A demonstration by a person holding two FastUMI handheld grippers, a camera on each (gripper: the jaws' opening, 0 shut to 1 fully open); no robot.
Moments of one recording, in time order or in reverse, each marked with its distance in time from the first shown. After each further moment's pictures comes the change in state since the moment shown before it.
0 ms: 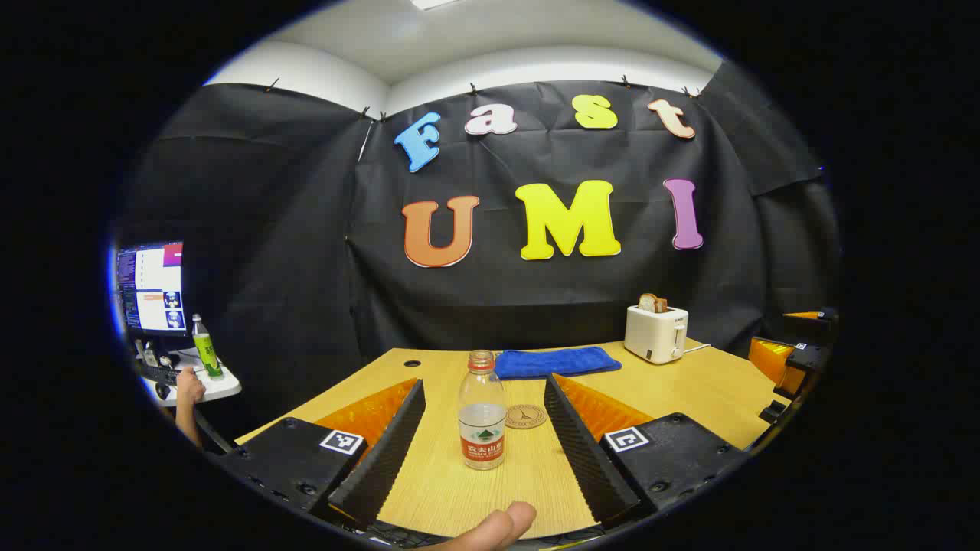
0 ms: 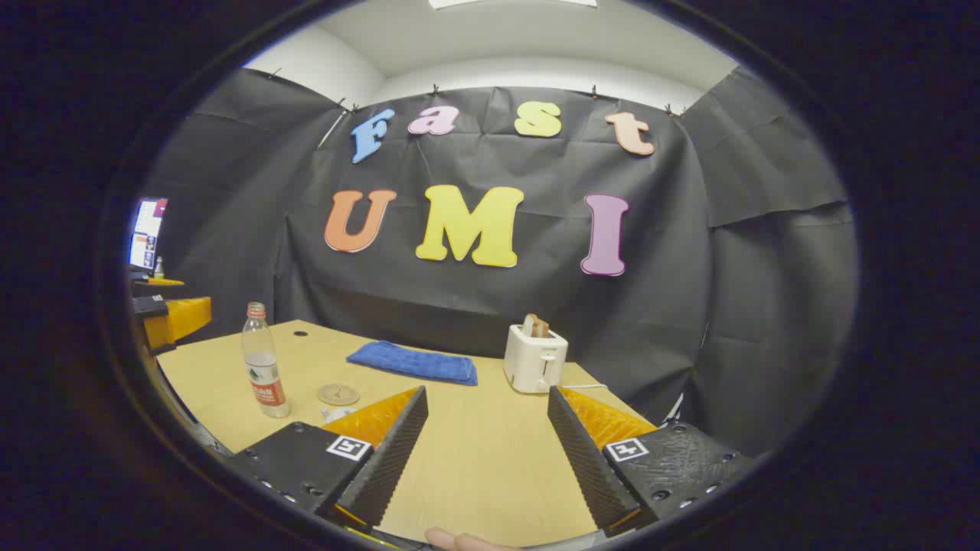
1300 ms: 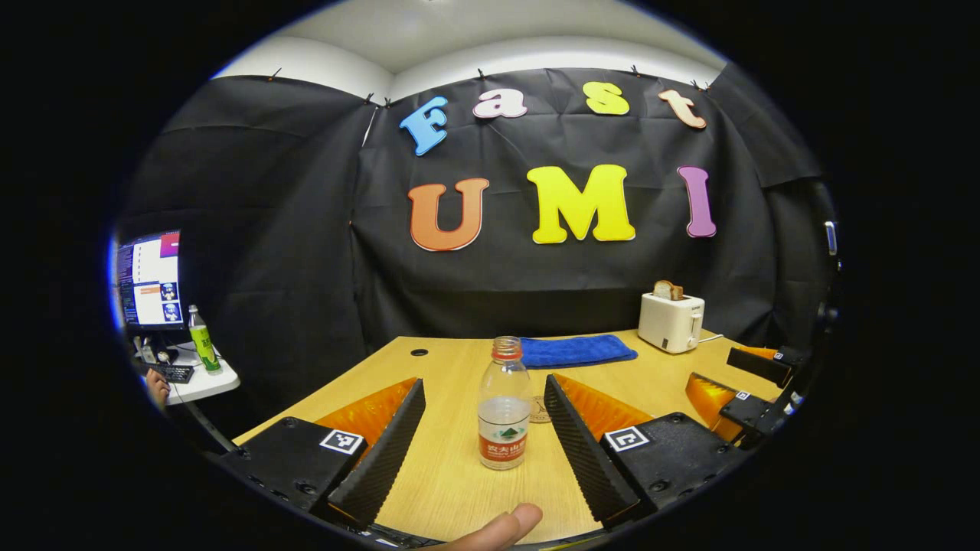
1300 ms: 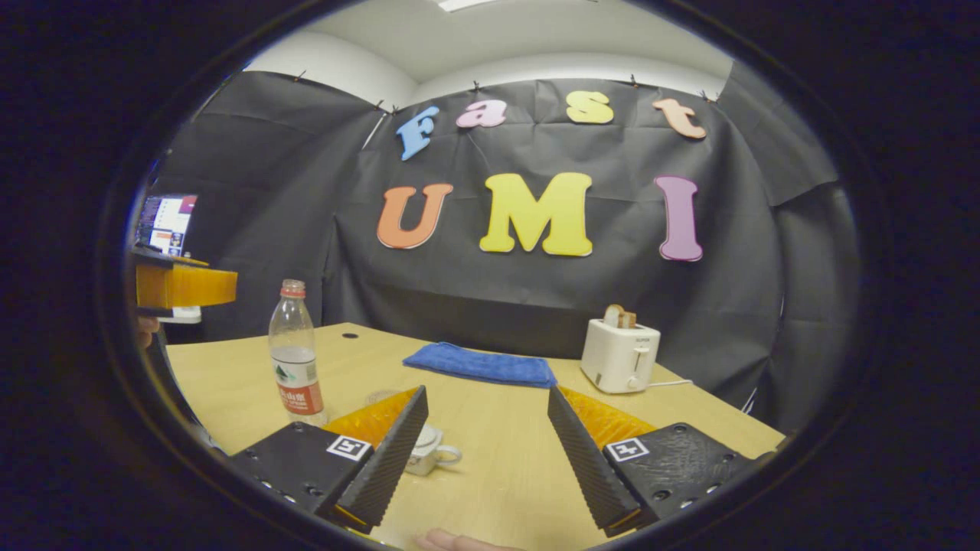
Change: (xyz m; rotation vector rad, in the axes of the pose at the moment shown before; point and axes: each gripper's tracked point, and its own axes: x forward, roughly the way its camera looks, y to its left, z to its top) left arm 0.023 0.039 -0.011 0.013 0.027 0.046; right arm 0.081 0.124 -0.057 0.010 -0.018 0.211
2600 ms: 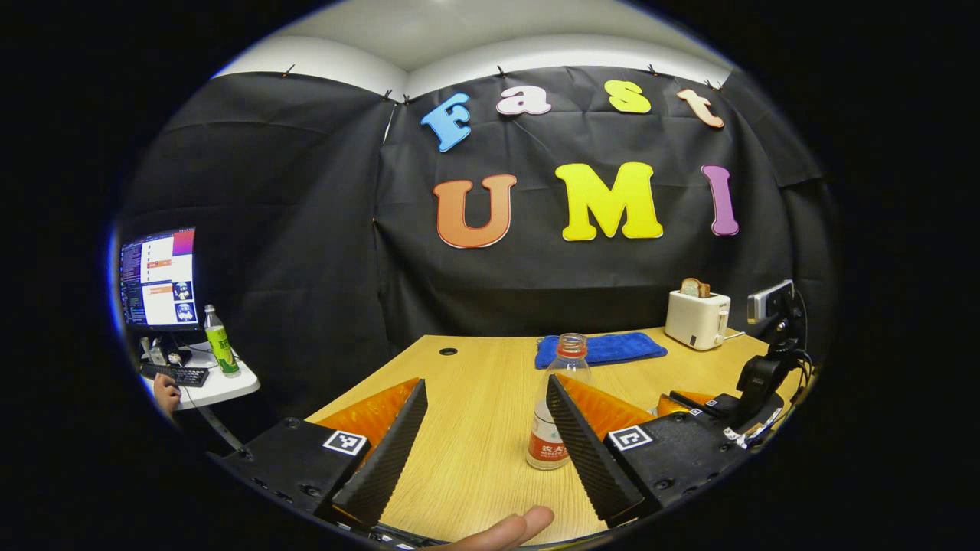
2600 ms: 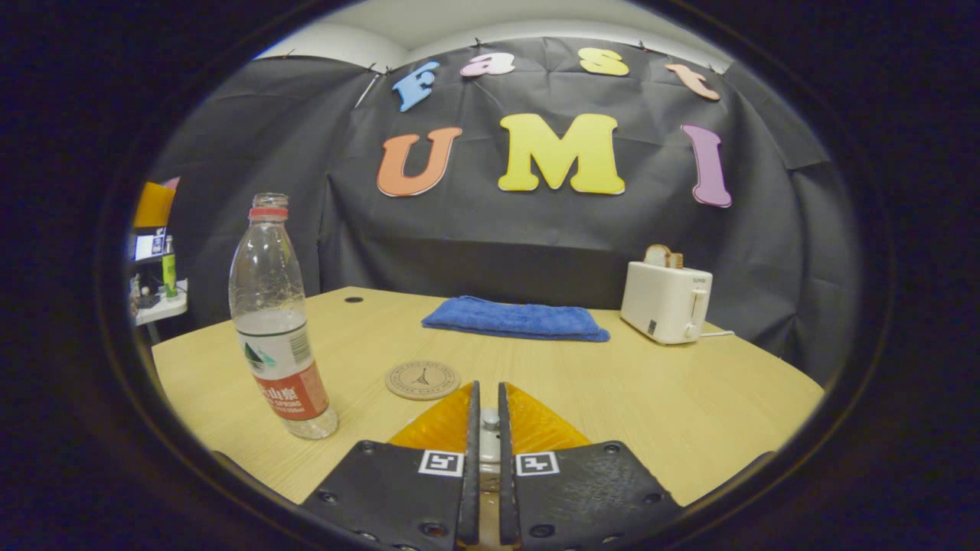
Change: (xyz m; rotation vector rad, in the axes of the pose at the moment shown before) left arm 0.009 0.048 -0.007 -0.018 0.017 0.035; right arm 0.071 0.066 -0.060 0.058 0.168 0.002
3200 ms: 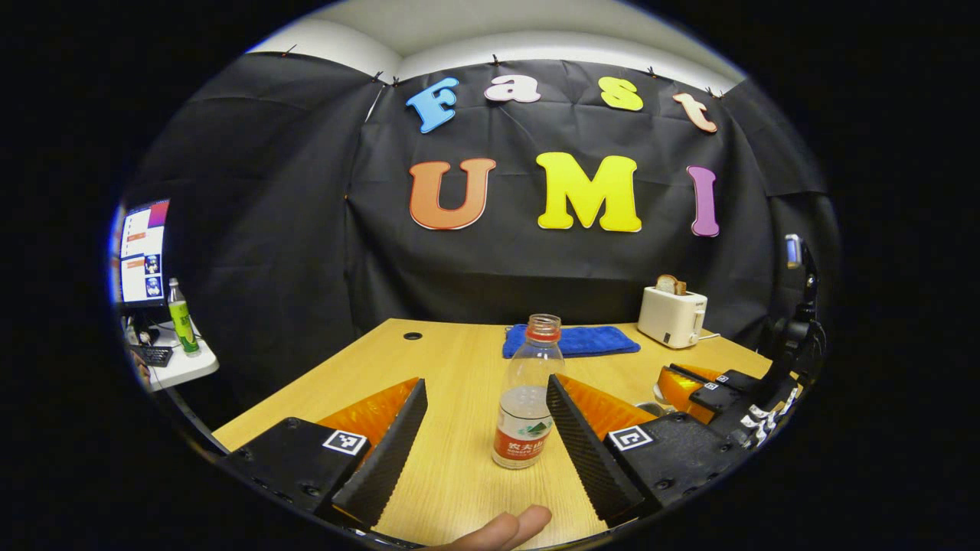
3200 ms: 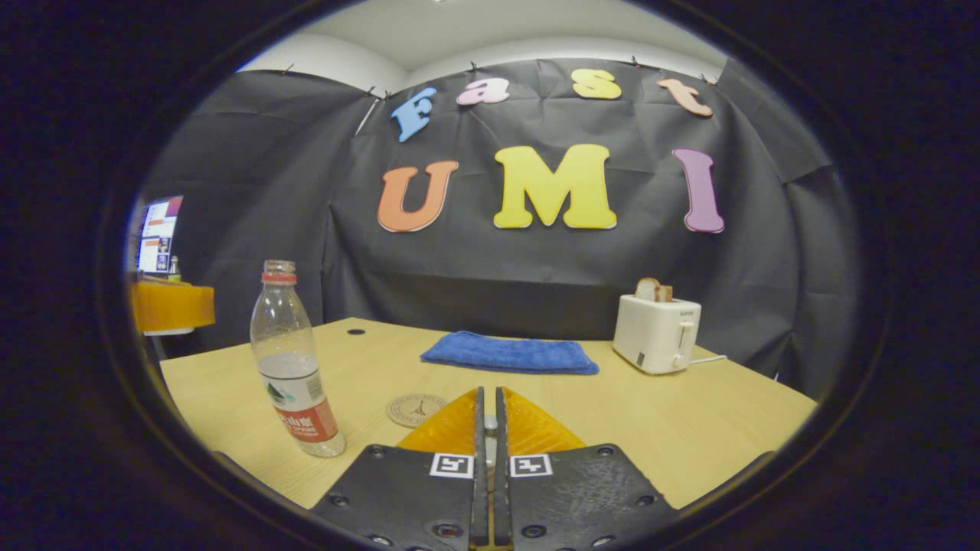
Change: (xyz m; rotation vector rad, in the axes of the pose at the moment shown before) left arm 0.024 -0.036 -0.029 -0.061 0.044 -0.138; right arm -0.034 -0.021 0.053 -0.016 -0.135 0.000
